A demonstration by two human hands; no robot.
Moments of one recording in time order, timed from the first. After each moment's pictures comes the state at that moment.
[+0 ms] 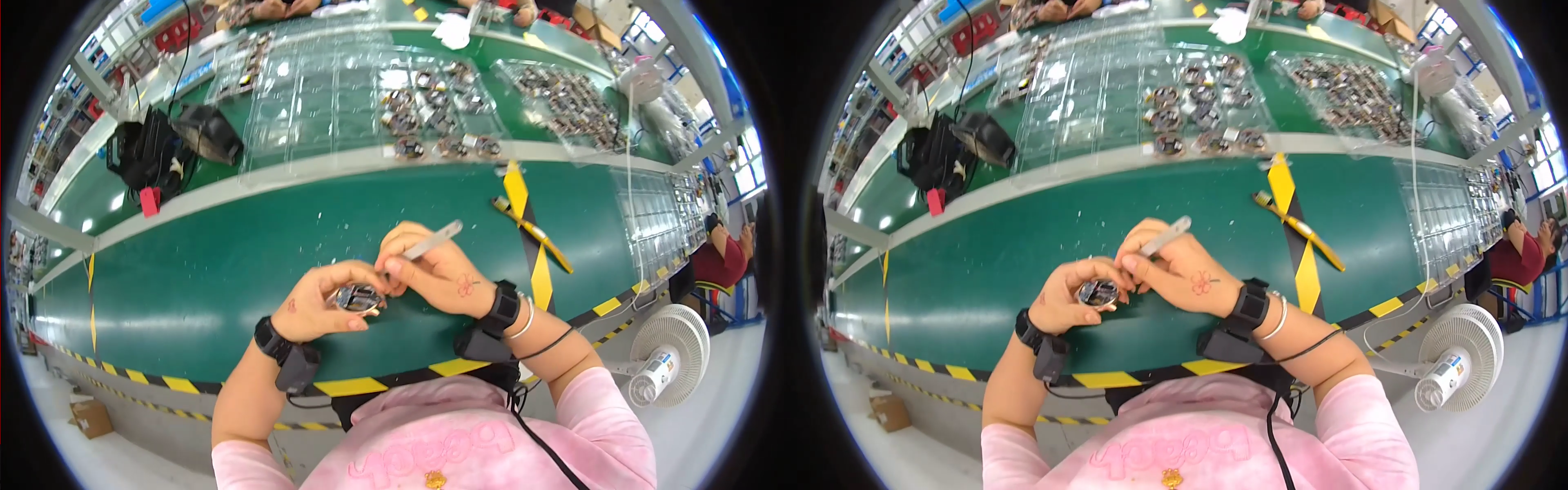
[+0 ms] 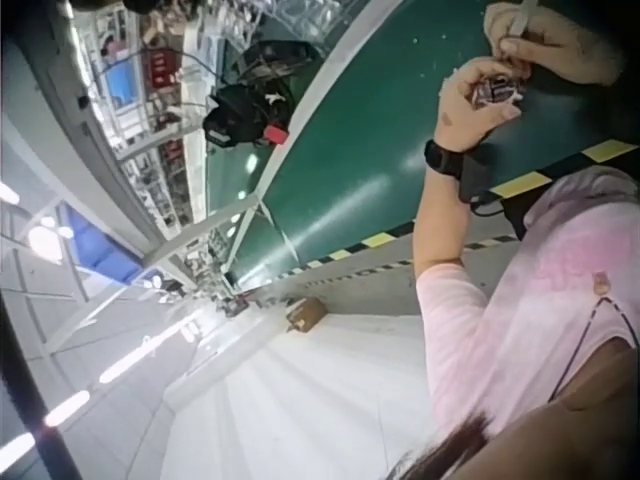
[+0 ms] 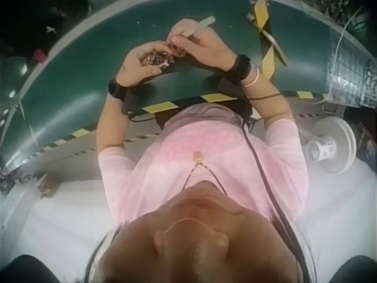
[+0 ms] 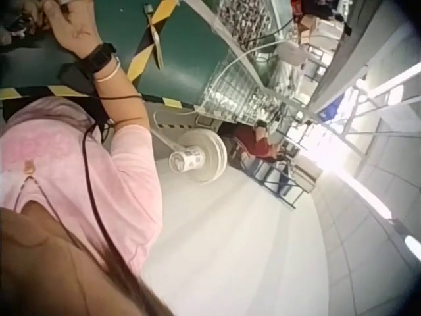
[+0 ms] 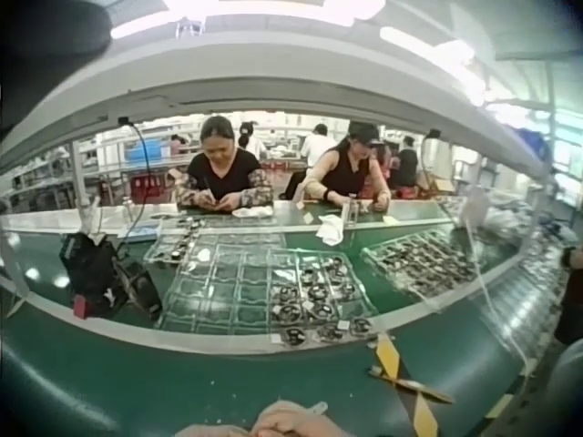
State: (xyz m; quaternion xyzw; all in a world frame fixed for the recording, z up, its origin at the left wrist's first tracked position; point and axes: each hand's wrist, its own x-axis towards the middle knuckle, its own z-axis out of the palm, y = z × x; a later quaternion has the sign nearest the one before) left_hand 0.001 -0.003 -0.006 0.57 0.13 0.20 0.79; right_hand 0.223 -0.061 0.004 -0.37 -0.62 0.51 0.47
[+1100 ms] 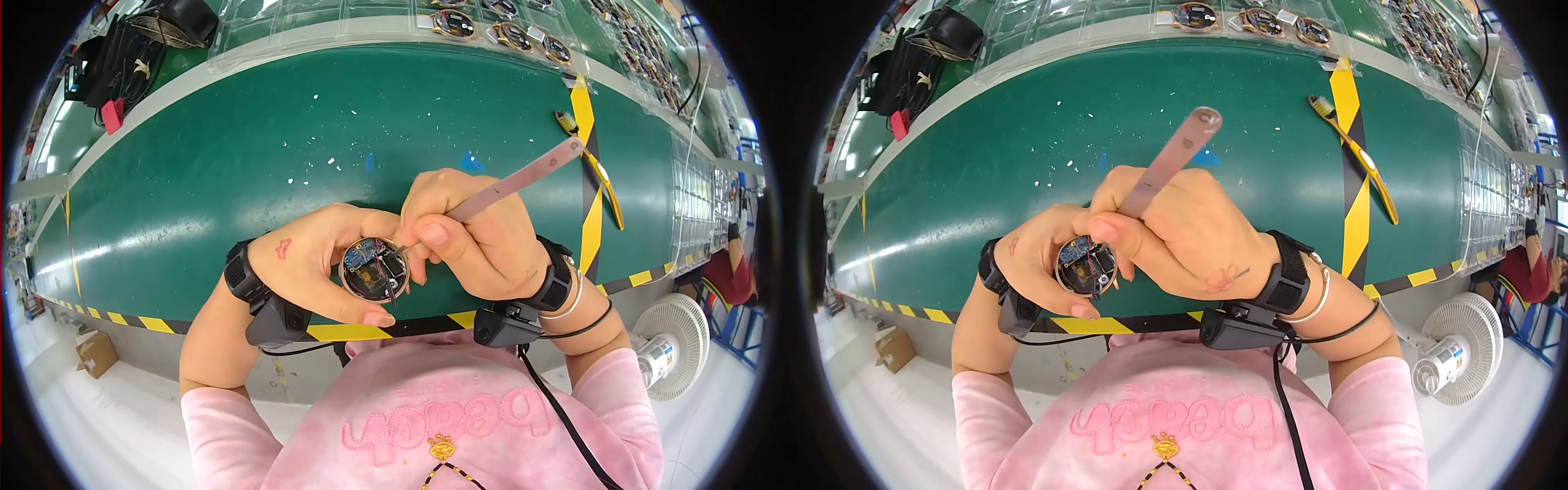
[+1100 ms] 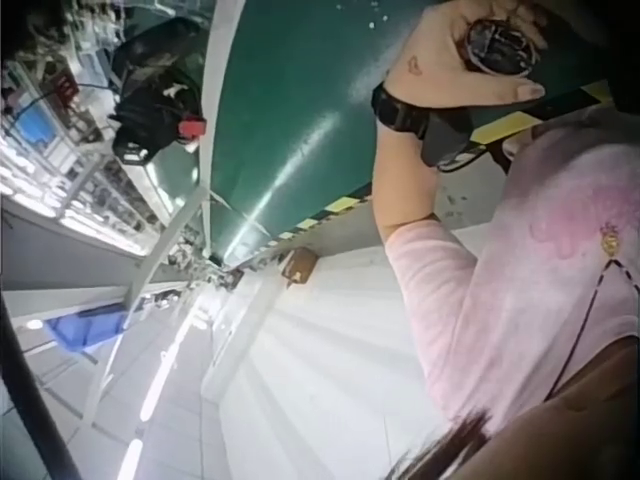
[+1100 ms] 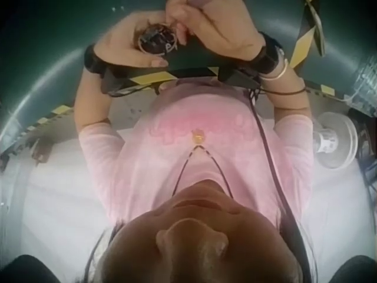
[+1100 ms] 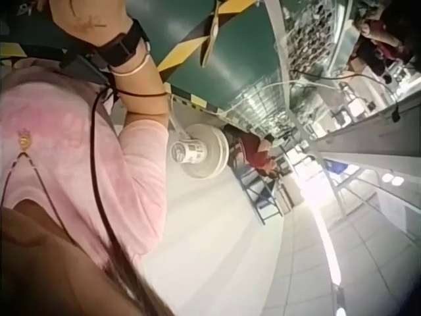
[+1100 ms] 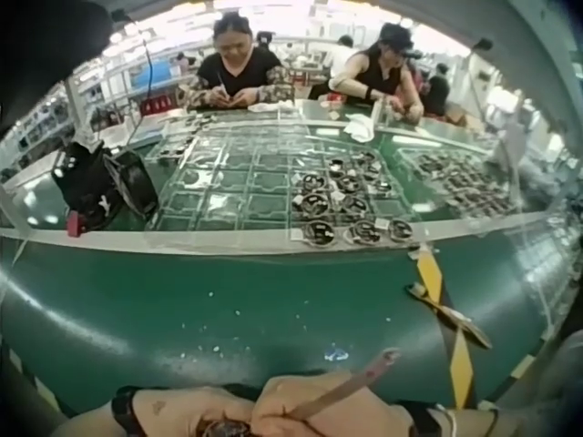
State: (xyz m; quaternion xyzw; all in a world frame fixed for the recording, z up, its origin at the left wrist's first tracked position) left_hand 0.004 -0.007 0.000 0.60 0.10 0.05 0.79; right_hand 0.213 -0.075 0.009 -0.32 -0.67 0.50 0.45
